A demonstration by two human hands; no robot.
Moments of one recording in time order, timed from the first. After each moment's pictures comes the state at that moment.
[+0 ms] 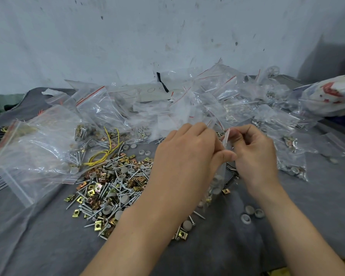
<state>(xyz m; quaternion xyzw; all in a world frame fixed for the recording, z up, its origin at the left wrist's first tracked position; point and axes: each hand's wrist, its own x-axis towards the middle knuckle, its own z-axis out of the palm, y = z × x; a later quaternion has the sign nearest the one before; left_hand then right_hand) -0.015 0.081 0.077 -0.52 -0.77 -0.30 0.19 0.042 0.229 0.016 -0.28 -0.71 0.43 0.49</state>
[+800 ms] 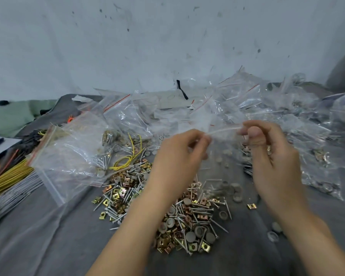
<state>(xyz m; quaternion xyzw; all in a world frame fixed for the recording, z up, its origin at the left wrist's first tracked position) -0.080 0.073 0.057 -0.43 -0.76 -0.48 0.03 0.042 0.208 0.033 -0.14 -0.77 0.35 0.51</state>
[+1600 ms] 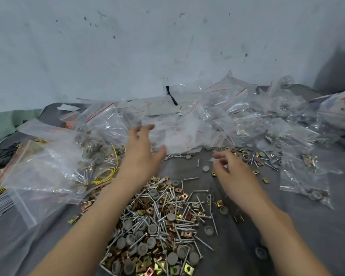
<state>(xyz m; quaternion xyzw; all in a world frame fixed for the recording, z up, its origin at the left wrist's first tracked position) -0.159 0.089 0.035 -0.36 -0.85 -0.37 0.09 0.007 0.247 -0.004 -0.30 -0.86 0.34 0.22</state>
